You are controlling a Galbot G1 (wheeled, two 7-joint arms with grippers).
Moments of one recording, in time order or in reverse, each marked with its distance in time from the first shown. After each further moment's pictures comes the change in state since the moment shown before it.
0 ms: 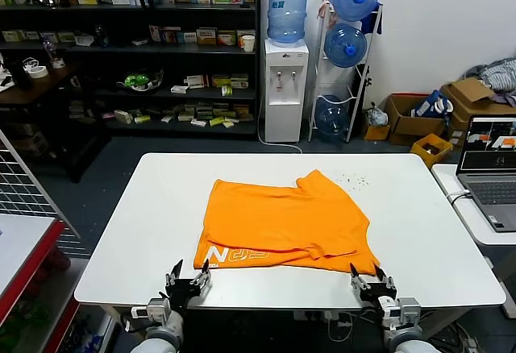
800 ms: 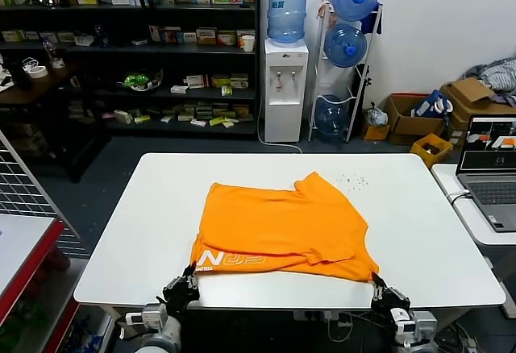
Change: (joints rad) left arm 0.070 0.036 0.004 -0.122 -0.029 0.024 -0.055; right arm -0.172 -0.043 0.044 0.159 0.037 -0.003 0.053
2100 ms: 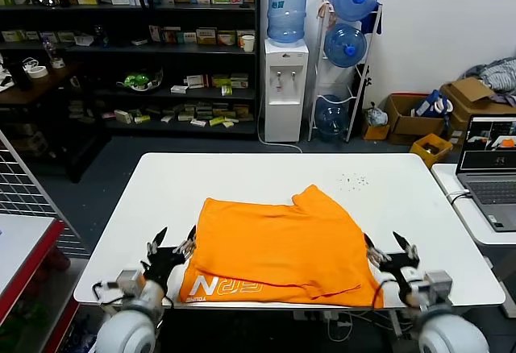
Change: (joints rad) left arm -0.130 0.127 -0.036 -0.075 -0.170 0.031 0.004; right arm 0.344 -0.143 -0.079 -0.047 0.131 -0.100 0.031
